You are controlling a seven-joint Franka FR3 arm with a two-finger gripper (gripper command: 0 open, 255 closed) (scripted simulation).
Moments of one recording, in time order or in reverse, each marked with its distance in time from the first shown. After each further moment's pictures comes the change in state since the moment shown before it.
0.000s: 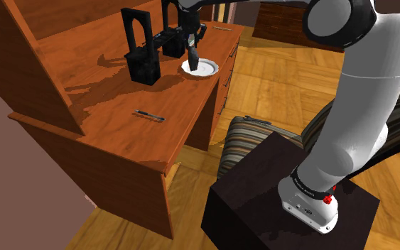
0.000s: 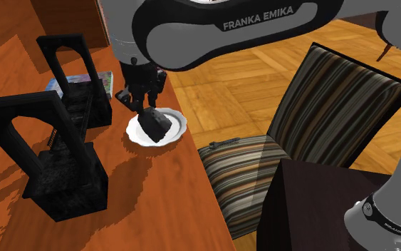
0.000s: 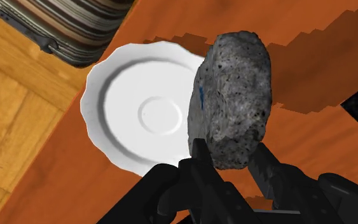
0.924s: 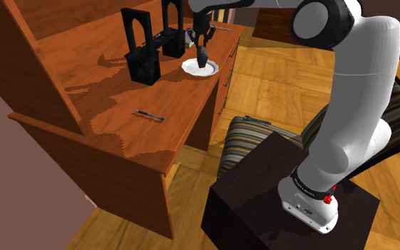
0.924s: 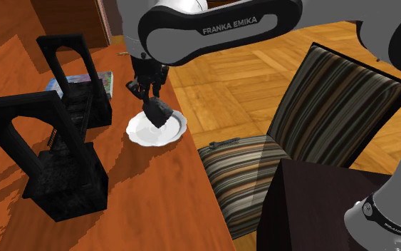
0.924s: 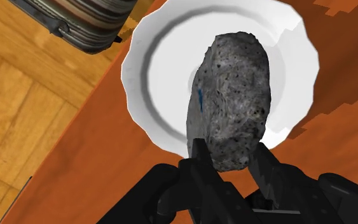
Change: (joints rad) arm -0.086 0.098 -0.038 0.078 0.008 0.060 -0.122
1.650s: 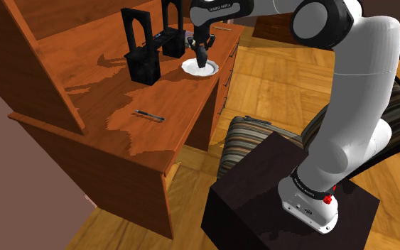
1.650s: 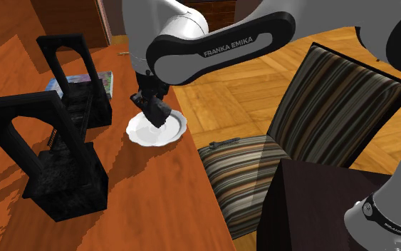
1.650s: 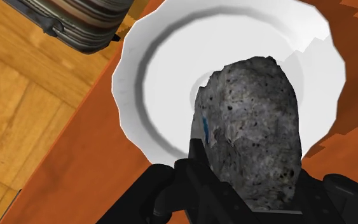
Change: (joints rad) arm -0.010 0.003 -0.007 -0.105 -0.016 0.119 0.026
